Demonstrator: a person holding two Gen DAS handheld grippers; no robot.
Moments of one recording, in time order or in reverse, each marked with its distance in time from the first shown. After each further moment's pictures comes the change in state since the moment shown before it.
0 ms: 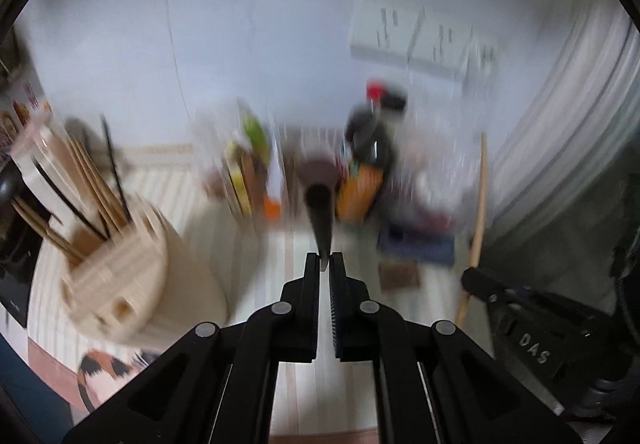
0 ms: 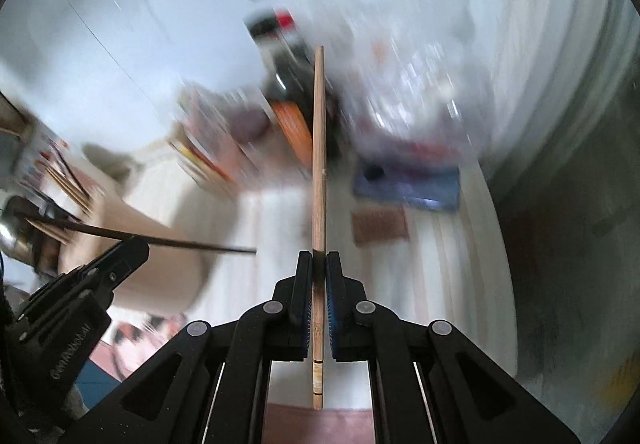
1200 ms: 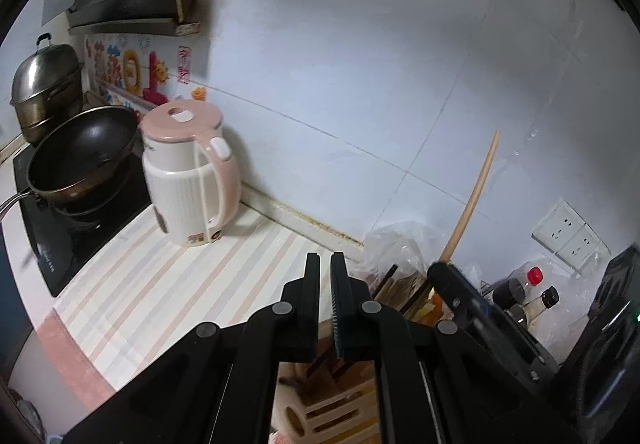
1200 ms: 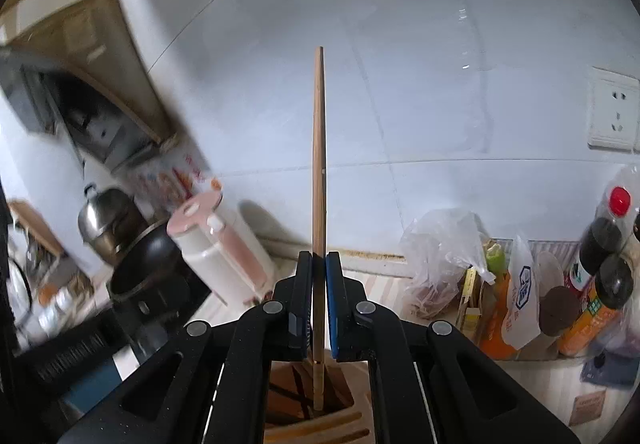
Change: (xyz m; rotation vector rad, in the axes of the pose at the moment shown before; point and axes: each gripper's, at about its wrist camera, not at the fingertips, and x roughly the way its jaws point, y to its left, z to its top) left arm -0.051 0.232 0.022 -0.415 -0.247 0.204; right arm 0.061 0.285 0.051 -0.333 -0.340 0.408
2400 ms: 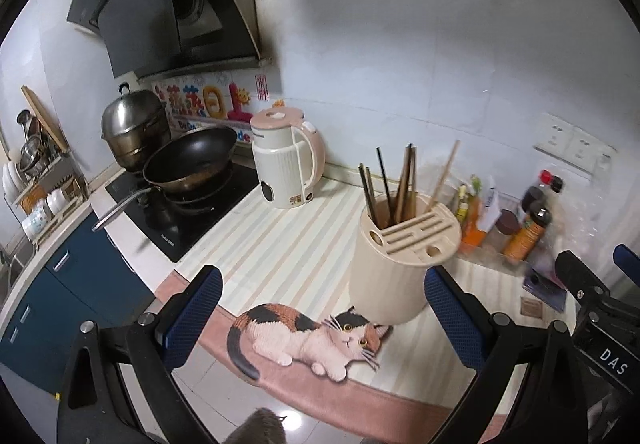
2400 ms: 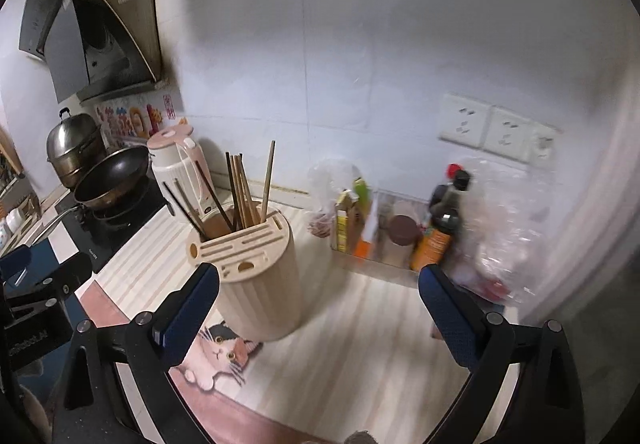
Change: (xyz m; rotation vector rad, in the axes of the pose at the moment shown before) left arm -0.192 -0.011 -0.133 0.193 -0.066 0.263; right arm -0.231 0.019 -0.086 -0.172 0.055 -0.318
